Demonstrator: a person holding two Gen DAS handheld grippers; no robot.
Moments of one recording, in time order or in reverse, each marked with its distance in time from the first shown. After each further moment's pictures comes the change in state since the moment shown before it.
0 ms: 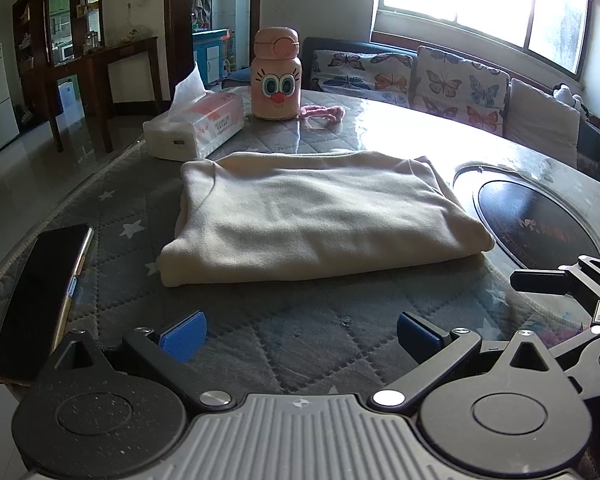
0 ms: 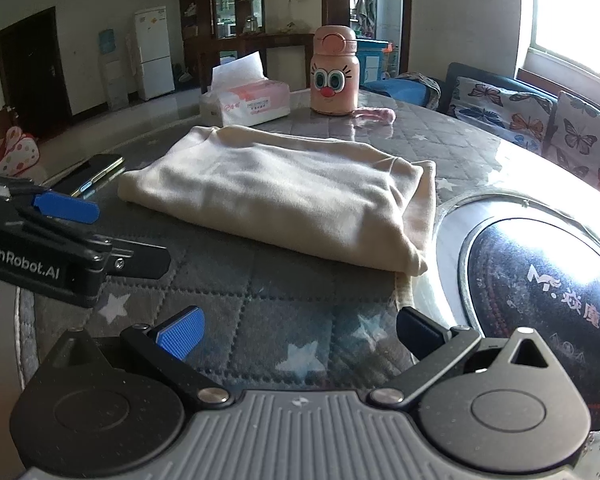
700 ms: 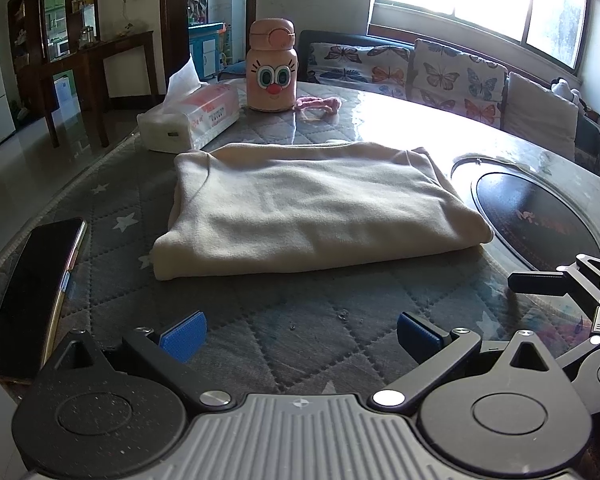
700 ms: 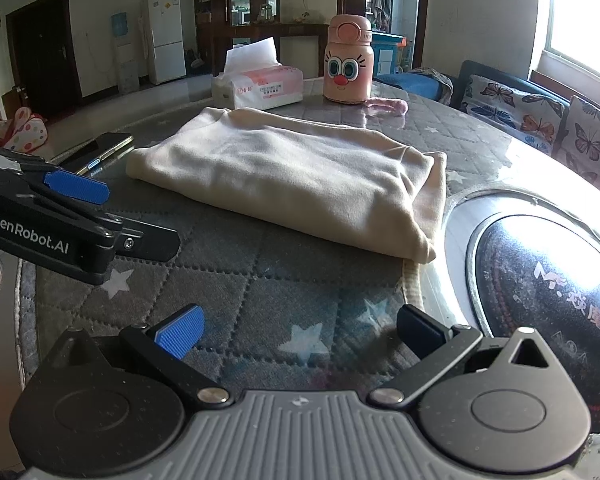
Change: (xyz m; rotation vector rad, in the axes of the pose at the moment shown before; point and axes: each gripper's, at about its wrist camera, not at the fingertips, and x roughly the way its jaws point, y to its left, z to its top) left arm 0.005 -0.003 -0.002 0.006 0.022 -0.010; right arm 0.002 0.001 -0.007 -0.055 0.032 0.020
